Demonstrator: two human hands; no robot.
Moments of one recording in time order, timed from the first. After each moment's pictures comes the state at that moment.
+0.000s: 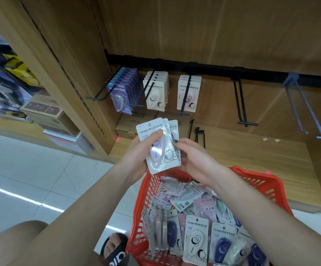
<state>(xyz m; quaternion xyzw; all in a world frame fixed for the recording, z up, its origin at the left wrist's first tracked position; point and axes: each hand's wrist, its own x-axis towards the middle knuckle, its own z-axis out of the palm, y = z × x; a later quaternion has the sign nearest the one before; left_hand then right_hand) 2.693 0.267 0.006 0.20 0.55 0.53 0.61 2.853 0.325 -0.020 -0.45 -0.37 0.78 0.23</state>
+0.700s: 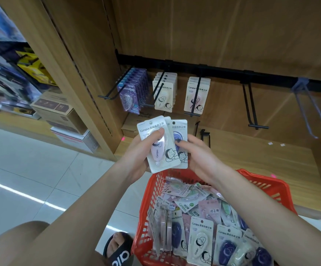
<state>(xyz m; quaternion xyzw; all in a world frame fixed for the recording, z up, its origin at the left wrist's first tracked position) 2.671 0.258 0.005 0.24 0.57 0.51 0.60 2.841 0.323 -0.016 -0.41 -0.43 0.76 0.26</state>
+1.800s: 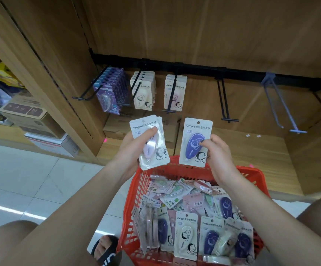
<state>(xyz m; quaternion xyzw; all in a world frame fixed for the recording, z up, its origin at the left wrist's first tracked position) 2.701 0.275 0.002 0.25 0.58 0.52 0.58 2.924 0.323 -0.022 -0.57 -0.43 0.59 0.38</state>
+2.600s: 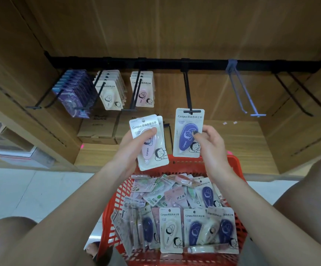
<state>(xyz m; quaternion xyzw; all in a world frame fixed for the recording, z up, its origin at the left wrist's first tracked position) 2.767 0.302 -0.005 0.27 0.57 0.48 0.61 2.977 0.319 -0.018 -0.56 -0.46 0.52 0.46</state>
